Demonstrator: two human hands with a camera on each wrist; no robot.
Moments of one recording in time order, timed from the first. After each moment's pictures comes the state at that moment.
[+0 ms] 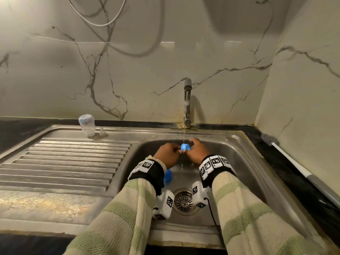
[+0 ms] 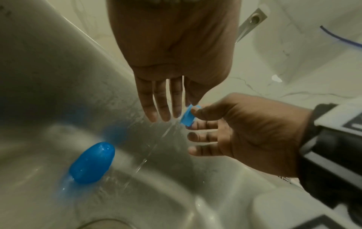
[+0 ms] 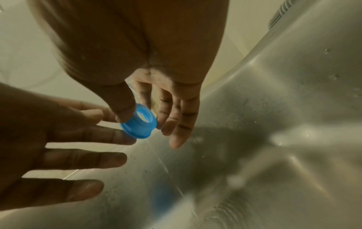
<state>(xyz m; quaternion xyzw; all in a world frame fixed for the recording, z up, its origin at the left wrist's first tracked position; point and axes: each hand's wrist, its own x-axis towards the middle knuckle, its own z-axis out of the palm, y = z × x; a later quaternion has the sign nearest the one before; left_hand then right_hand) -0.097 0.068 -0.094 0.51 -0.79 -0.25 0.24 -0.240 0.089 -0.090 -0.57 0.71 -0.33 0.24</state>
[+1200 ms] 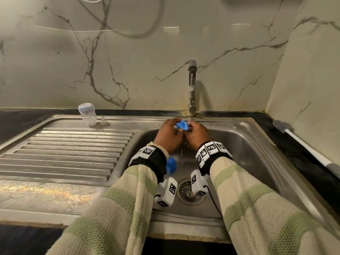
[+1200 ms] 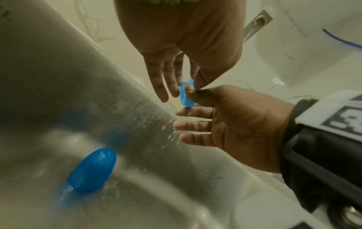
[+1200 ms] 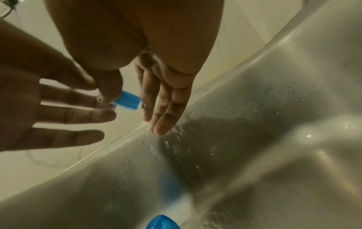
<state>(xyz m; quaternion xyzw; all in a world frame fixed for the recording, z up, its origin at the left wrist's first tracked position) -0.097 0.061 -0.084 0.49 -0.74 -0.25 0.38 -0.224 0.067 -0.097 -0.57 0.66 -0.45 0.21</state>
